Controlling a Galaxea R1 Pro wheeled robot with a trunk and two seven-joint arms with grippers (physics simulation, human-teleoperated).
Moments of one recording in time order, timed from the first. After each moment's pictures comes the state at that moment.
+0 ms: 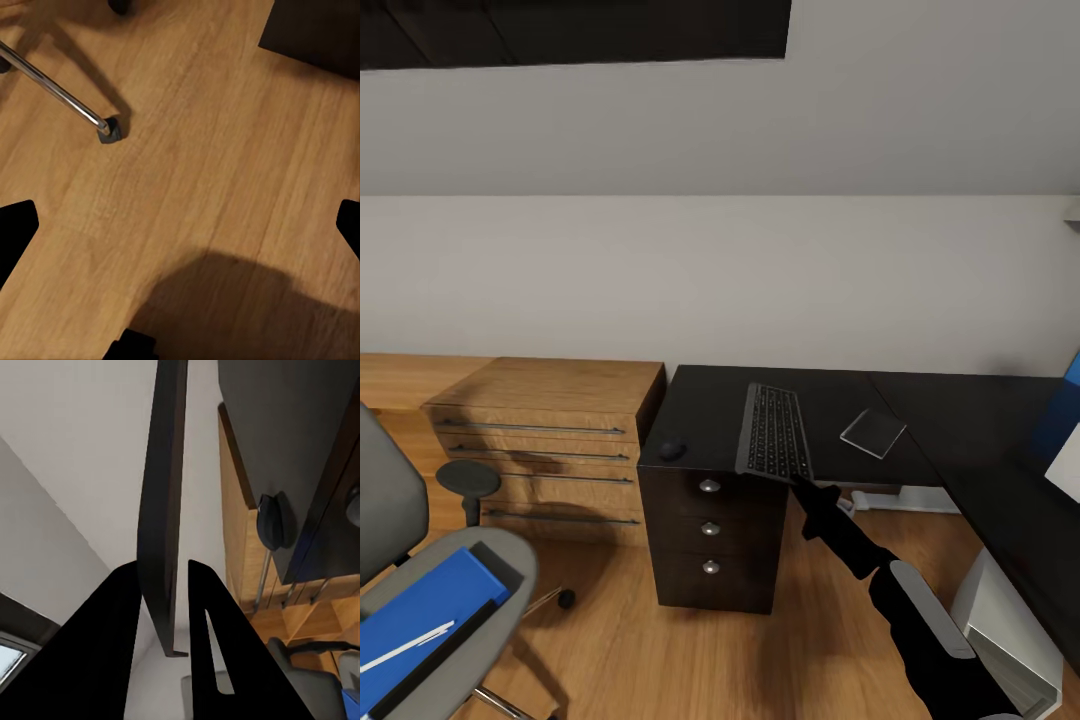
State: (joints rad) left arm 0.19 -0.15 0.12 -1.05 0.04 0.04 0.18; right arm -0.40 -0.08 0.12 -1.11 -1.80 0.45 0.11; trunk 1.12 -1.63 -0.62
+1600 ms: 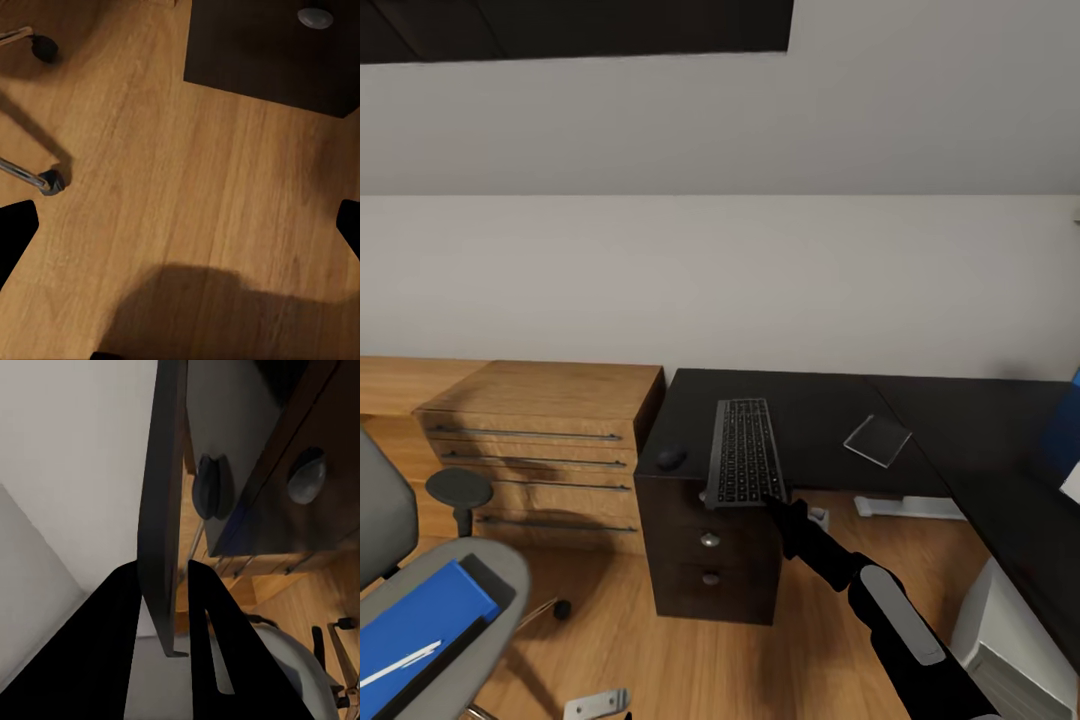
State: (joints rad) left arm 0.19 -0.15 -0.03 -1.37 0.04 0.39 0.18; right arm -0.40 -0.06 0.22 -1.10 -1.58 0.45 0.09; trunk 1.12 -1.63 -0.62
